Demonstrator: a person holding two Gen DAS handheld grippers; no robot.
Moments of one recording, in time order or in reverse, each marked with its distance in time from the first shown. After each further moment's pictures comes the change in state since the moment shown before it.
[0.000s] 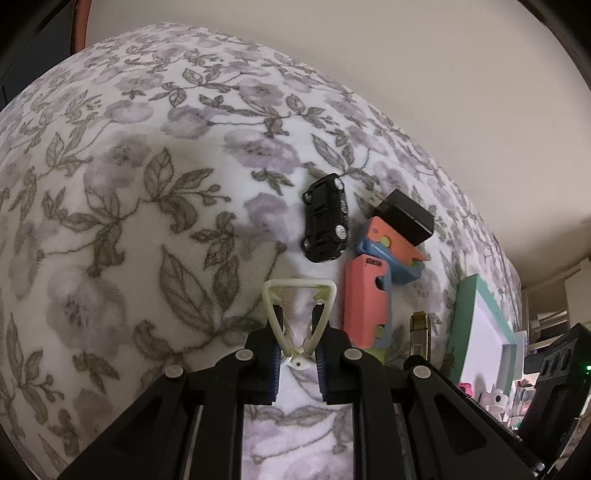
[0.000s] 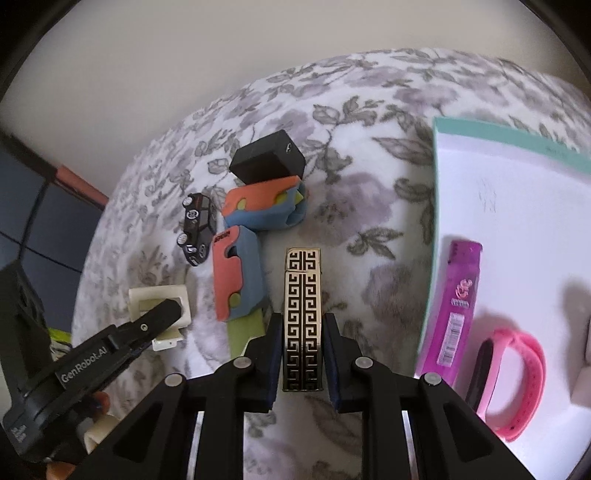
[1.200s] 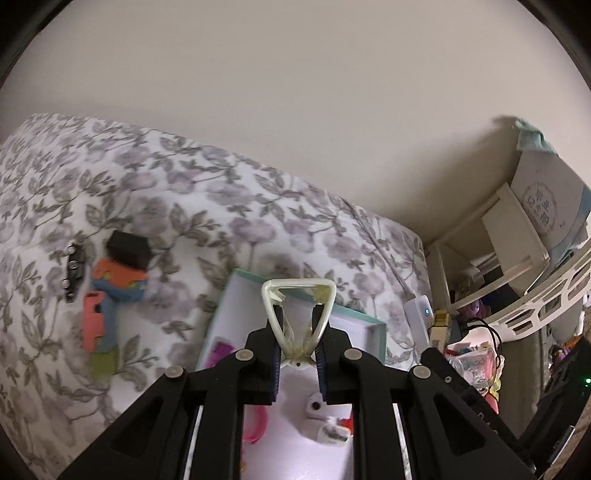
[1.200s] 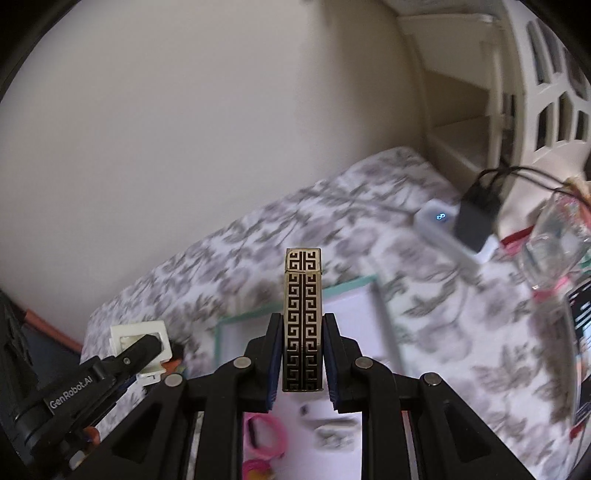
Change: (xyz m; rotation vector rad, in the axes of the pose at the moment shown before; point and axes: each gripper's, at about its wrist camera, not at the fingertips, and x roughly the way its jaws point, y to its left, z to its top) left arm -0.037 -0.260 -0.028 0.304 -0.012 -0.177; right arm -0.218 -0.152 0.027 0.316 -0.423 -0.232
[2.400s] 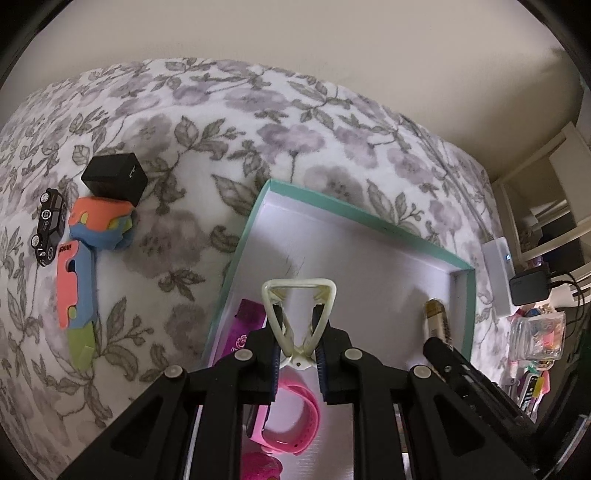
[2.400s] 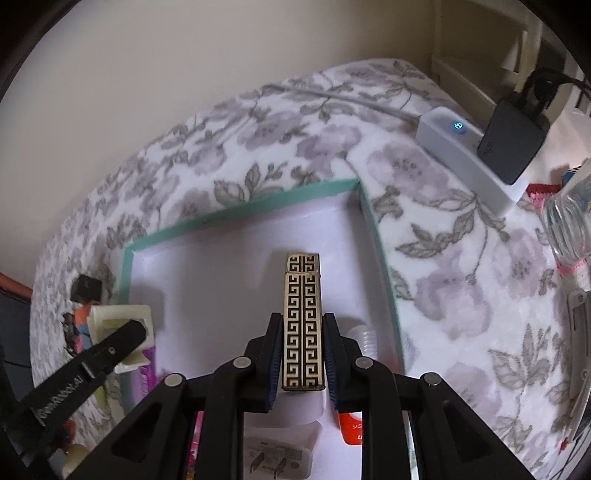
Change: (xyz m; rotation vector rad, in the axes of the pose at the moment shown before) left arm 0.095 0.028 -0.036 0.020 0.236 0.179; right arm 0.106 -0.014 -0.042 -0.097 0.311 -0.141
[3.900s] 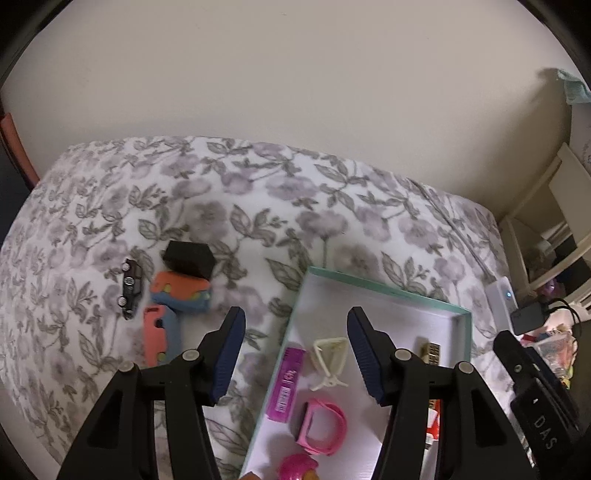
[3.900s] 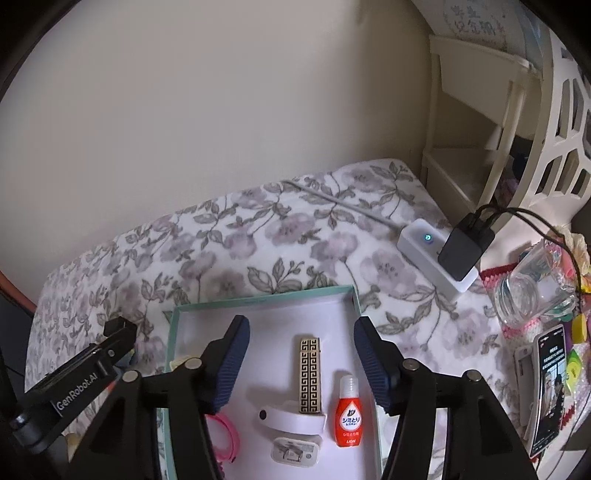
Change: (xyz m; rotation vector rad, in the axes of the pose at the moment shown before) left arm -0.080 0.000 0.023 0.030 -0.216 0.151; right arm -0.095 0.023 0.018 -0.066 -0.280 -0.039
